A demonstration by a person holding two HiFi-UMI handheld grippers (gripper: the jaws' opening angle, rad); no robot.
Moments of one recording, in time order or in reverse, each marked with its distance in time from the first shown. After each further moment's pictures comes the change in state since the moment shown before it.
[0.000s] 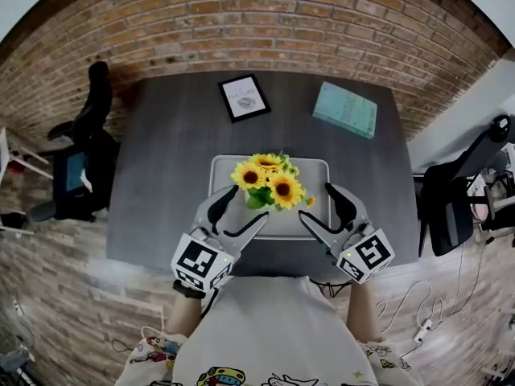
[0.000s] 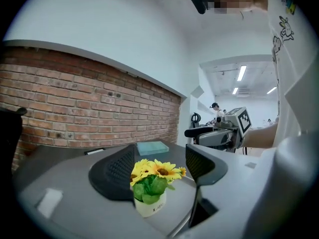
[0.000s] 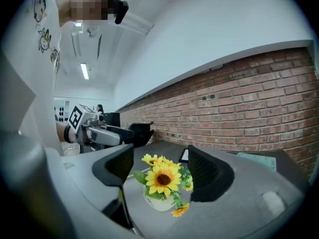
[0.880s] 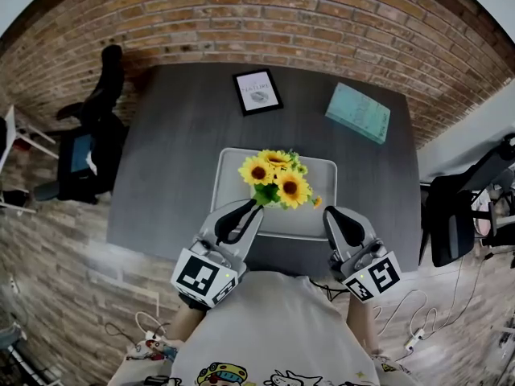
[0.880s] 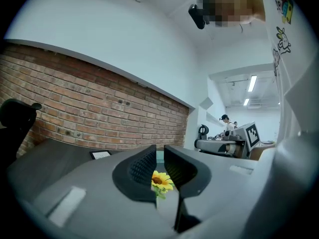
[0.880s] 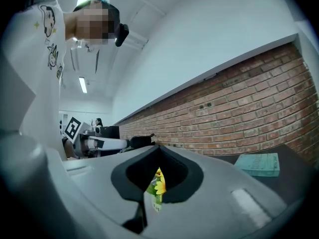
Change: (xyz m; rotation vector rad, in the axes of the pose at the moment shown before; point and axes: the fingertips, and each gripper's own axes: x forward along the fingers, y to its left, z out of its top) left arm -0.024 -0.016 0.028 -0.101 -0.108 0.105; right arm -0.028 0.013 0.027 0.085 -0.131 -0.009
